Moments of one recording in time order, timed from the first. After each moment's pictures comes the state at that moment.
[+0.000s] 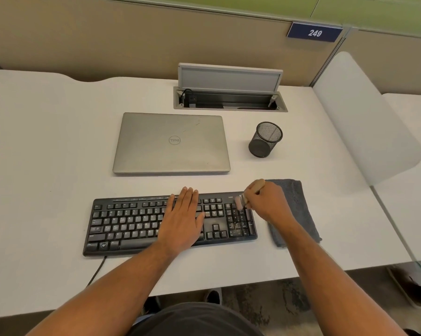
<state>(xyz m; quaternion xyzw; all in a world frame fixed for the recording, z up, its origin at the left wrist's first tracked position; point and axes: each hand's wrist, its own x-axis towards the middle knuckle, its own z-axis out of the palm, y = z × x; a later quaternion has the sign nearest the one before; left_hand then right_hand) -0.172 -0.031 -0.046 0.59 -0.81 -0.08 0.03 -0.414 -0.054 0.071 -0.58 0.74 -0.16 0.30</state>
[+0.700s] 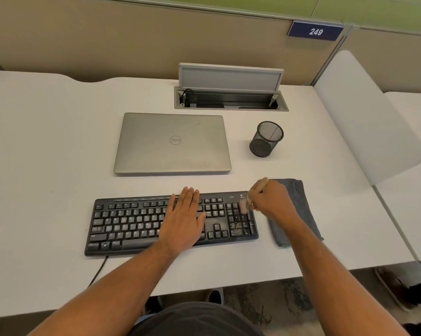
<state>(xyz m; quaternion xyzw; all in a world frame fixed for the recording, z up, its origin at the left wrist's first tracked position) -0.171 -0.031 -0.045 0.58 -0.81 -0.09 0.02 -0.419 -0.056 0.075 -0.57 0.75 -0.14 0.32</state>
